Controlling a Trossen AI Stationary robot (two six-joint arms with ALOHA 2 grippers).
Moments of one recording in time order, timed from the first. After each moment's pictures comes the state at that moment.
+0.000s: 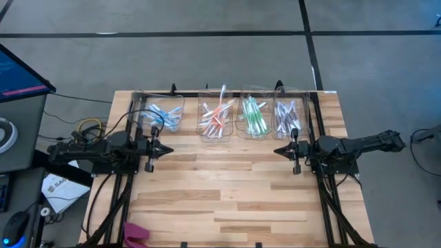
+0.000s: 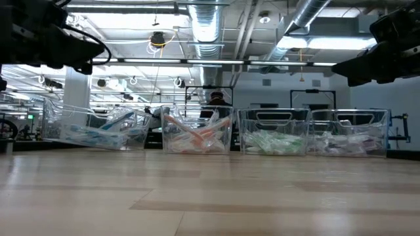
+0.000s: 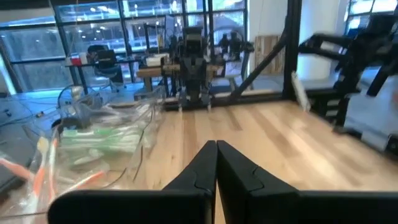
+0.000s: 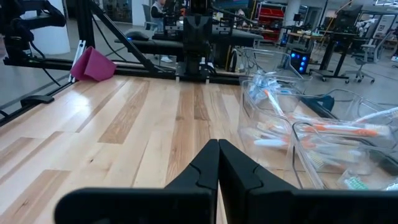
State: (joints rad) left arm 0.04 0.03 0.01 0.06 0.07 0.08; right arm 0.17 0.15 0.01 0.04 0.21 -0.08
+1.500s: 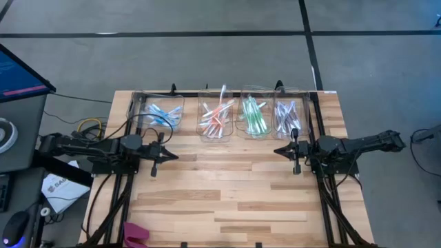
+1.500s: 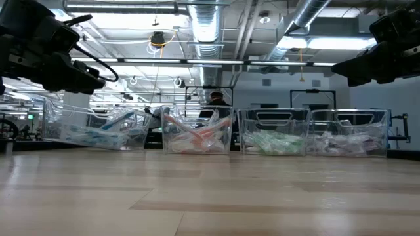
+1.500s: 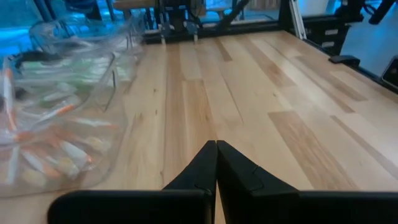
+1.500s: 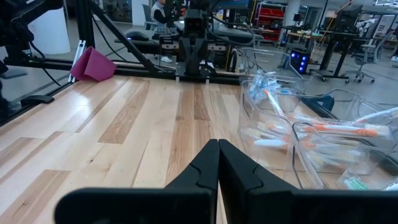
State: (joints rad) left arm -0.01 0.33 0.01 0.07 0.05 0.11; right arm 0.17 0.15 0.01 0.04 0.21 -0.08
